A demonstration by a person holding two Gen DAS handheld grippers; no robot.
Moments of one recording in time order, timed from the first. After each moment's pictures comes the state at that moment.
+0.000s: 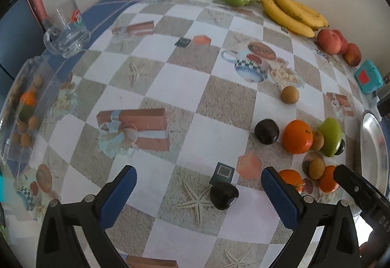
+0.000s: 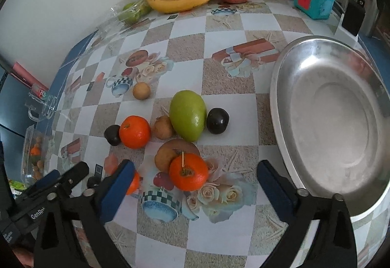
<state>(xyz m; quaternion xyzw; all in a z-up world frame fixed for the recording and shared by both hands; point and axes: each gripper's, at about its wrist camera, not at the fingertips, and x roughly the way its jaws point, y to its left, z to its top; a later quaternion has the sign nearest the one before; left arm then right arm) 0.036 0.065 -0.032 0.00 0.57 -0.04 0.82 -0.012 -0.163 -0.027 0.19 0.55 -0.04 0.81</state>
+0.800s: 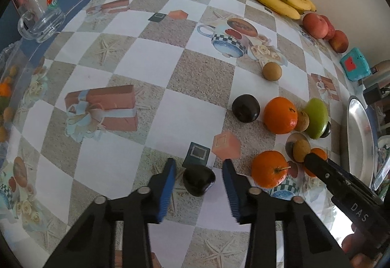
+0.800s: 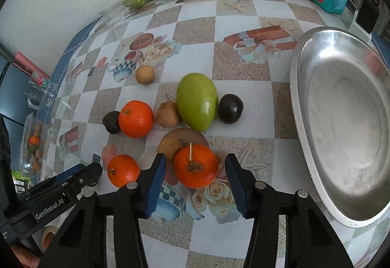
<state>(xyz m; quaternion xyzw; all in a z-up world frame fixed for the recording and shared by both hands) 0.036 0.053 -0.047 -0.02 0.62 -0.10 0.78 -0.008 -0.153 -0.042 0.19 0.57 -0.02 0.80</state>
